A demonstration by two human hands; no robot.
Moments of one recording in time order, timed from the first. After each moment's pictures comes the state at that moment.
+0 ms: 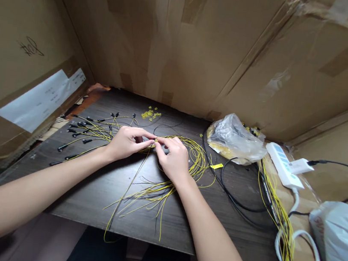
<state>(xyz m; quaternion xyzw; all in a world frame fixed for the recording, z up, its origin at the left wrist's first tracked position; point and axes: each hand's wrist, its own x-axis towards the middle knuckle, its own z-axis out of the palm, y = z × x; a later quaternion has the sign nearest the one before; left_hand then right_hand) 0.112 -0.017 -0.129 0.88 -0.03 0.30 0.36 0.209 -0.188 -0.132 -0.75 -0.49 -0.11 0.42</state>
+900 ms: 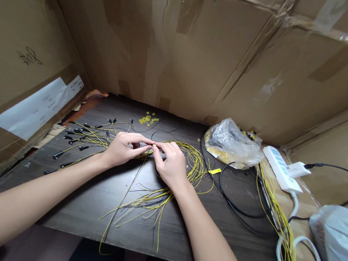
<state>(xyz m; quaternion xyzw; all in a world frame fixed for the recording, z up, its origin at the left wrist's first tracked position) 0.111 -0.016 -0.130 0.88 -0.06 0.32 0.36 0.210 -0.187 -0.131 -0.74 -0.51 -0.12 0.42</state>
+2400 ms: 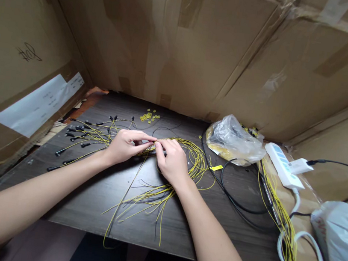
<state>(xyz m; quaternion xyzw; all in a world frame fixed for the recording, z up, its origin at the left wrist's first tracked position) 0.113 -0.016 -0.133 0.87 -0.07 0.32 0.36 0.211 -0.187 -0.132 -0.75 -0.52 -0.10 0.39</state>
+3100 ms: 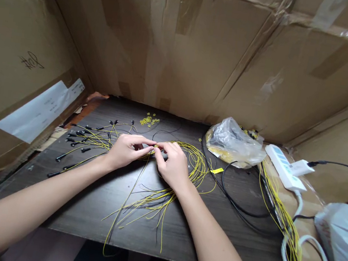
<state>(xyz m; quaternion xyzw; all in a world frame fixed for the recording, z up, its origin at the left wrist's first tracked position) 0.111 -0.018 -0.131 0.88 -0.03 0.30 0.36 0.210 -0.187 -0.132 -0.75 -0.50 -0.11 0.42</state>
